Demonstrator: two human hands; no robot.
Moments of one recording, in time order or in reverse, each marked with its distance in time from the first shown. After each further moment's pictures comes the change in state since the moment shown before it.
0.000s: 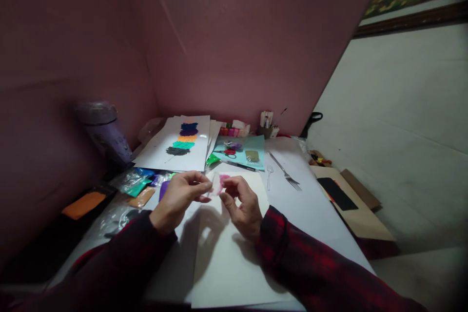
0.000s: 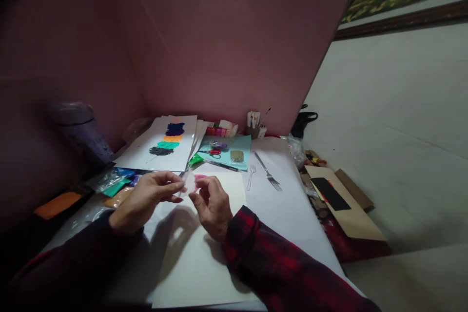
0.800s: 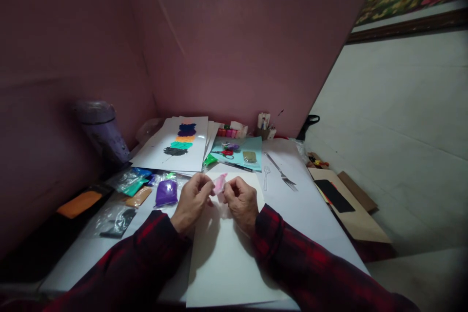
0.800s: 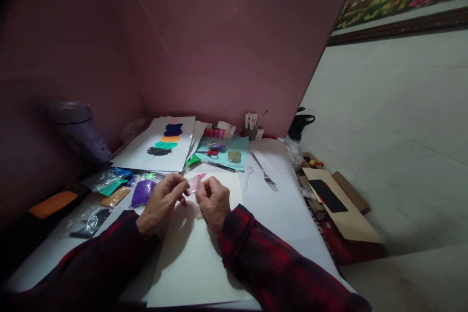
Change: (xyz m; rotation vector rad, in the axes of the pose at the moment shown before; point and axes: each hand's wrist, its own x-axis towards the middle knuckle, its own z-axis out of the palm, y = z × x) left_hand 0.009 -0.045 0.021 0.164 0.053 0.293; right_hand 0.003 0.018 0.005 -0.100 0.117 0.241
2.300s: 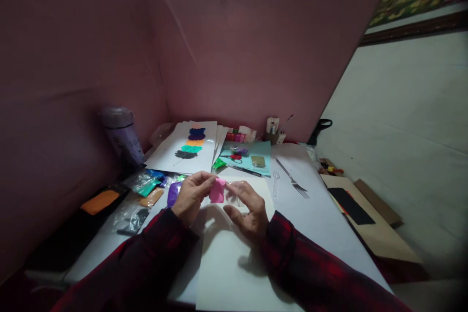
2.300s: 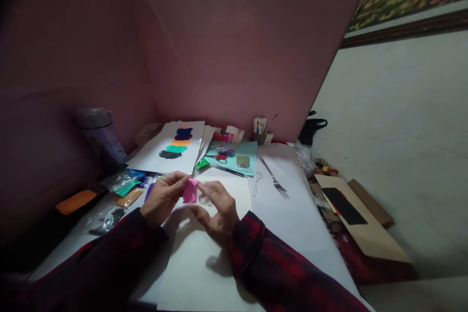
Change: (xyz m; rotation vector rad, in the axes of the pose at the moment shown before) left_hand 0.011 0.004 -0.018 -0.478 -0.028 -0.116; right_hand -0.002 -0.010 -0.011 0.167 -0.135 -0.523
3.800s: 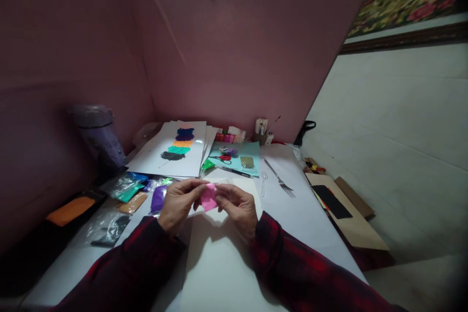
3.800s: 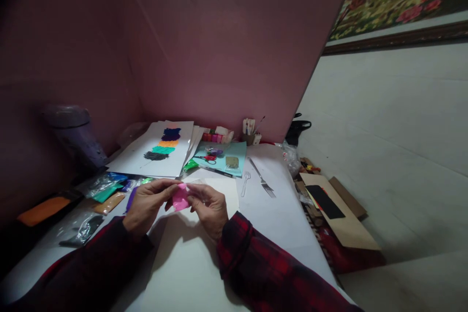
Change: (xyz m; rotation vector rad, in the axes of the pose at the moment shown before) left_hand -0.004 -0.002 0.002 0.192 0.078 0.104; right_hand 0.000 0.011 0.011 0.535 0.146 0.539
